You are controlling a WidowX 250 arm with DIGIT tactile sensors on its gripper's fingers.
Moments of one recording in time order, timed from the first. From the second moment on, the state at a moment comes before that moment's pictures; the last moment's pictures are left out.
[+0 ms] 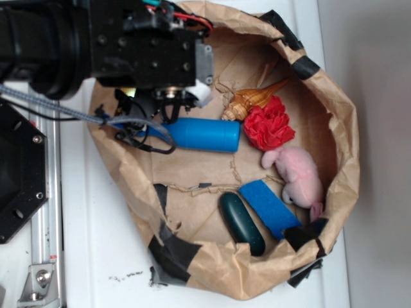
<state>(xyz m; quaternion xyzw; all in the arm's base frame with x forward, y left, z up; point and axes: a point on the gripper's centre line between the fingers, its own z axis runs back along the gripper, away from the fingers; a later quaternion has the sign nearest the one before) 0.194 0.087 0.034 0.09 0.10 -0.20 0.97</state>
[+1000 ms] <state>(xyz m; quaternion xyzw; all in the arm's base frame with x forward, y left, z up) 0.185 0.085 0.021 0.08 0.04 -0.17 0.98</state>
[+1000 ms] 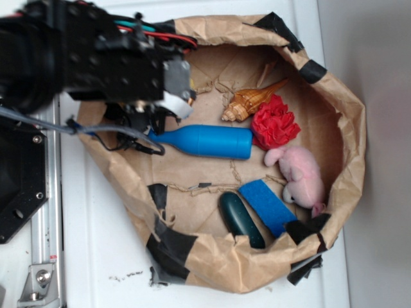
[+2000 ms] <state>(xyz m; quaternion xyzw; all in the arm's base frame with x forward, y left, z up) 0.220 0.039 0.094 0.09 -0.04 -0.14 0.98</state>
